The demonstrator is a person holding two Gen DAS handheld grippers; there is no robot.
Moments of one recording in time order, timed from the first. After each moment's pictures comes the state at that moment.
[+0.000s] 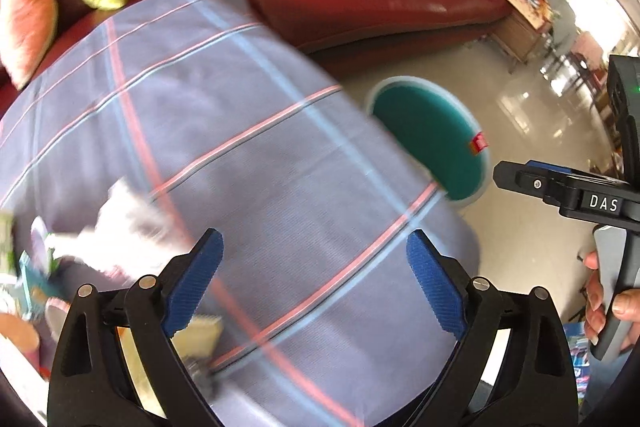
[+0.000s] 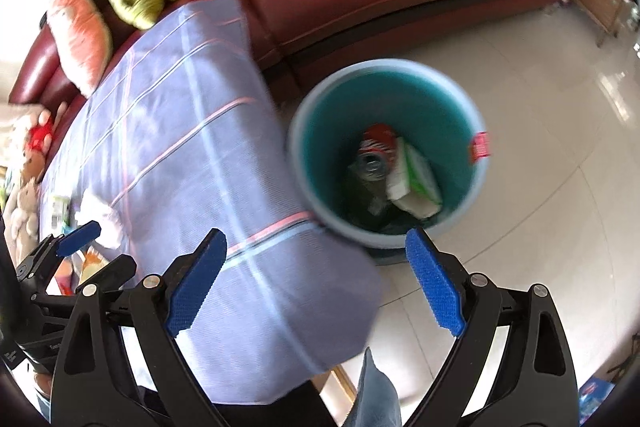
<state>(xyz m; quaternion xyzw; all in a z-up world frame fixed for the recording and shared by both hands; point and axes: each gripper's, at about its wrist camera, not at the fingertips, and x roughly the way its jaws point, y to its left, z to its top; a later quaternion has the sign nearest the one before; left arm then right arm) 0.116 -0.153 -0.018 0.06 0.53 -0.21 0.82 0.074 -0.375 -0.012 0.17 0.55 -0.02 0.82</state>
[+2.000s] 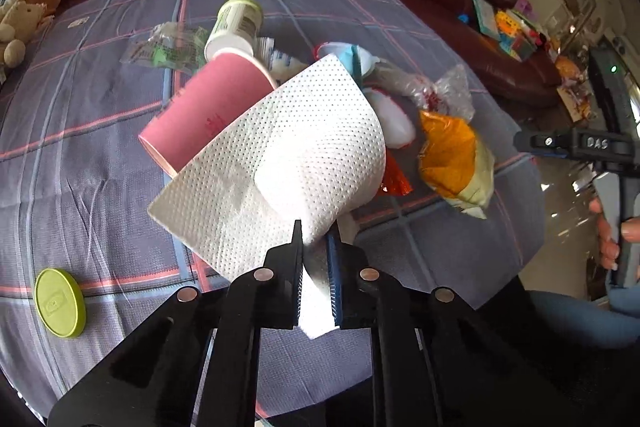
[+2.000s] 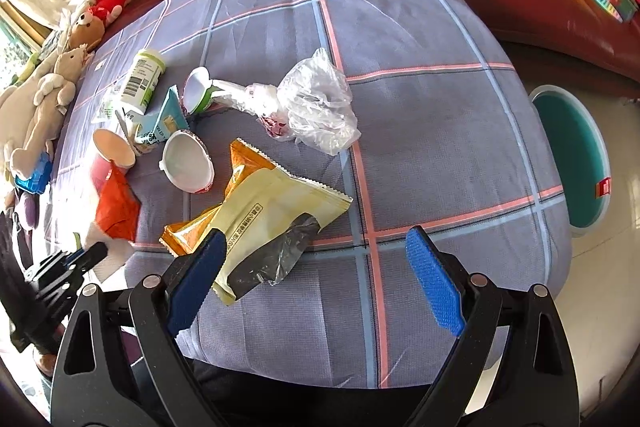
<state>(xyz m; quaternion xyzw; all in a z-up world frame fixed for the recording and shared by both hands) -0.023 0.172 -0.028 -0.08 0.49 -0.10 0.86 0.061 -0.114 -0.002 0.04 0.58 0.11 0.81</state>
